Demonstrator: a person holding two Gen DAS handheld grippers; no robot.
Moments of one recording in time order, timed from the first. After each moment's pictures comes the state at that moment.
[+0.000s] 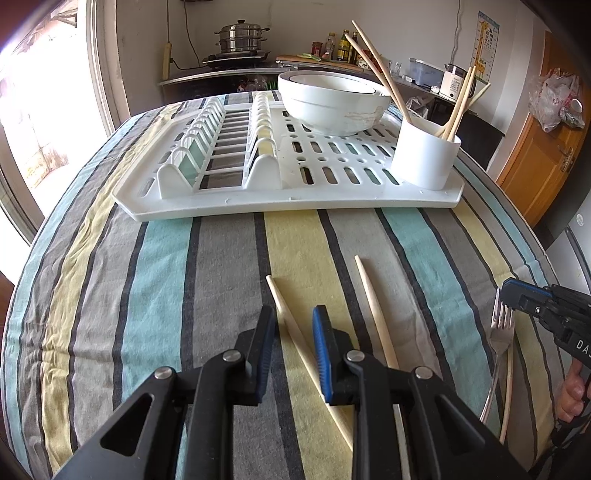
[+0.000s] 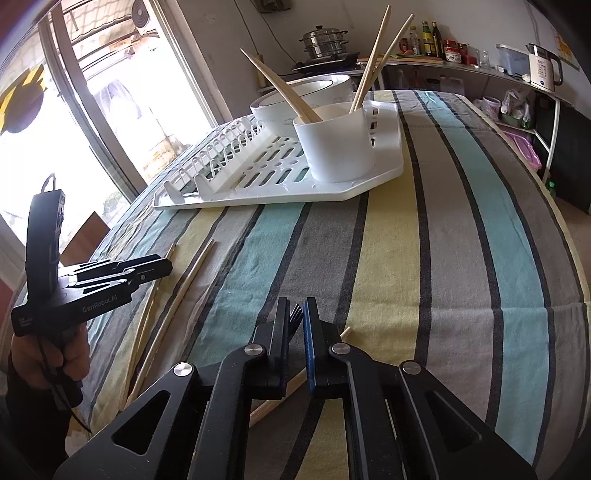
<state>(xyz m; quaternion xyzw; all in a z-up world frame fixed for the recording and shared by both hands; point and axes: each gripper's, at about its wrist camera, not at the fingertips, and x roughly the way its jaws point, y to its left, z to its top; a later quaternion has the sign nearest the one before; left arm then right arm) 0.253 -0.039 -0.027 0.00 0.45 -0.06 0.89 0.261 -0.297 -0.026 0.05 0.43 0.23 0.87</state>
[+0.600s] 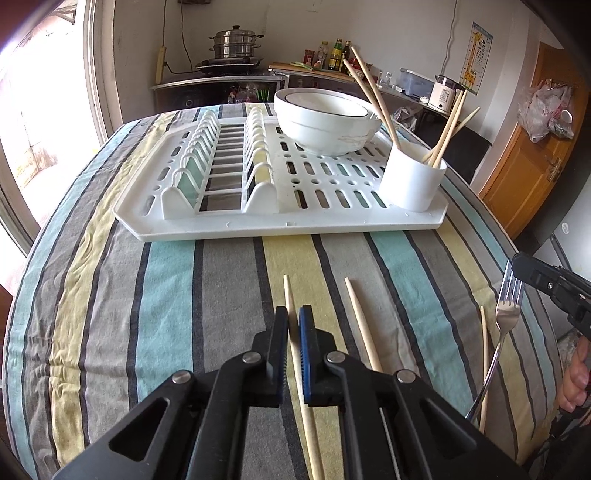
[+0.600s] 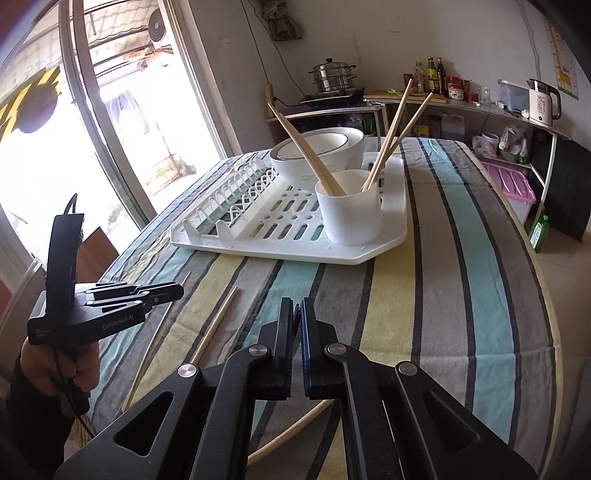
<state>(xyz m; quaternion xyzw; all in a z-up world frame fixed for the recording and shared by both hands) 0.253 -0.026 -0.001 -0.02 0.44 -0.10 0.89 0.257 -0.287 0.027 0.03 0.37 0.23 0.90</state>
